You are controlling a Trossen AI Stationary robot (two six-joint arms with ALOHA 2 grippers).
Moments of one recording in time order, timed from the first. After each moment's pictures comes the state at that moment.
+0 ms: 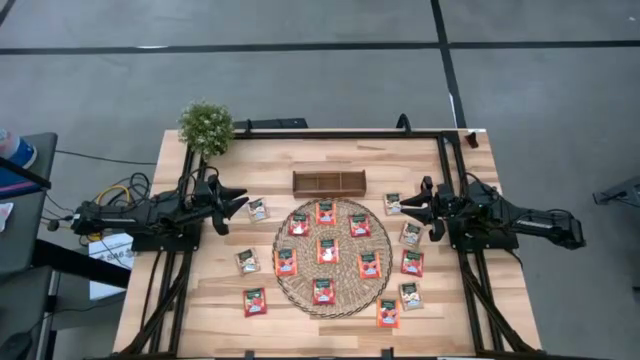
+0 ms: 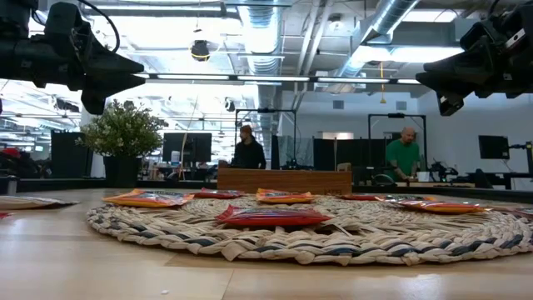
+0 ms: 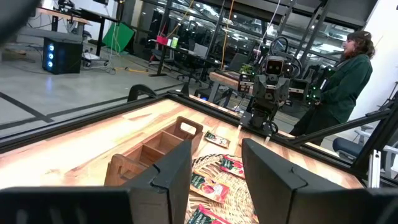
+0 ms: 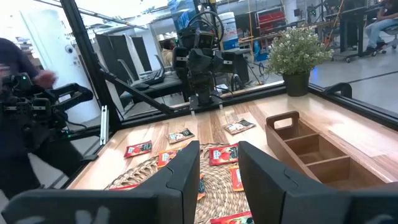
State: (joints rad) left arm -0.02 0.00 0.00 0.07 -0.35 -0.30; right arm -0.18 0.02 0.02 0.01 -0.20 0.18
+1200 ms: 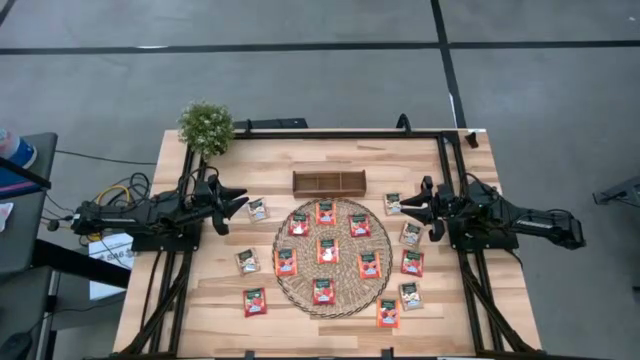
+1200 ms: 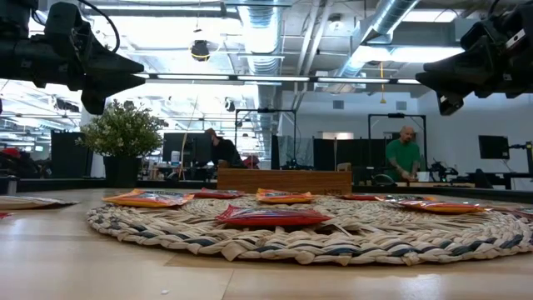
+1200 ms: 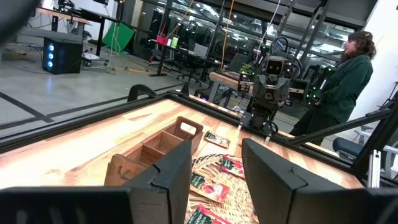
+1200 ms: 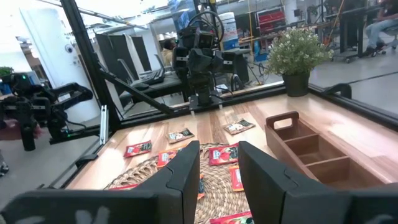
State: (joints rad) left arm -0.02 0.00 0.00 0.07 -0.35 -0.30; right arm -0.18 0.02 0.02 0.01 -0.20 0.17
